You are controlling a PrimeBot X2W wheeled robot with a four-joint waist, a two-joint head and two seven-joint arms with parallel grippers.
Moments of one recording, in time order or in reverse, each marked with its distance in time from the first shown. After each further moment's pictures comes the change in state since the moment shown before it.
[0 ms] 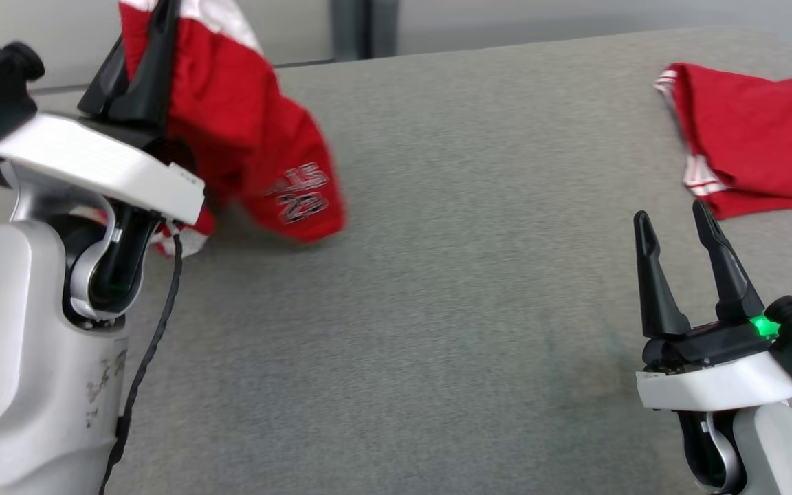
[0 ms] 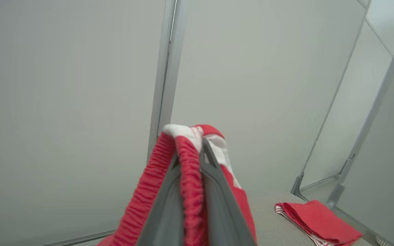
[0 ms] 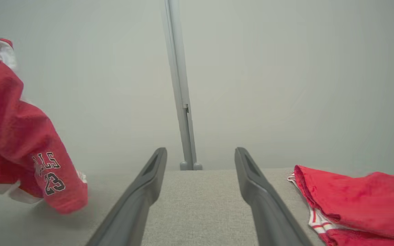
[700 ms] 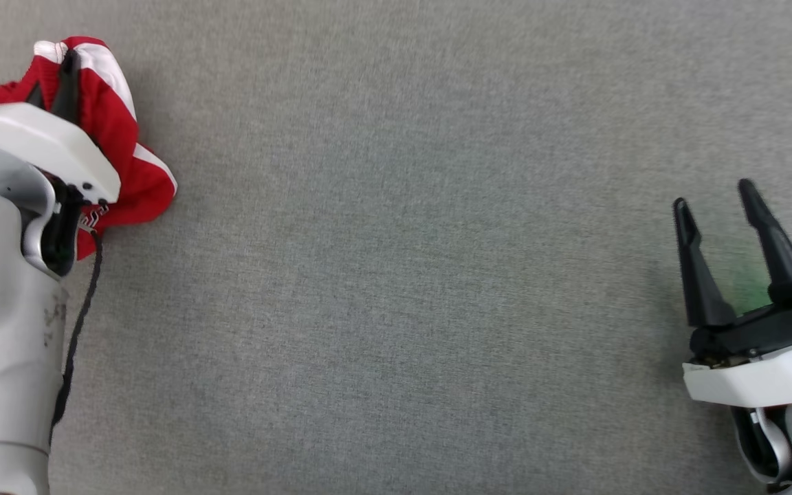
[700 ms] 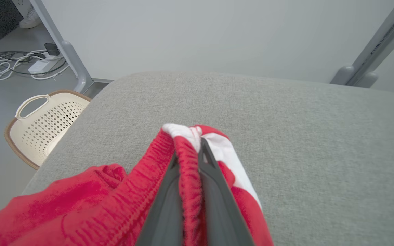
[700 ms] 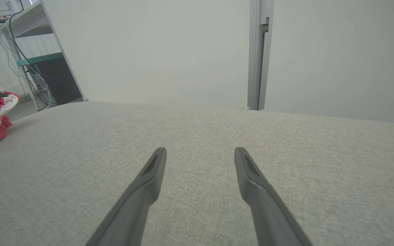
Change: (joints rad) left arm -0.260 0.060 0.035 0.768 0.148 -0.032 -0.132; right arm -0.008 -0.138 -0.023 -0.043 -0.044 0.000 0.000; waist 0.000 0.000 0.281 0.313
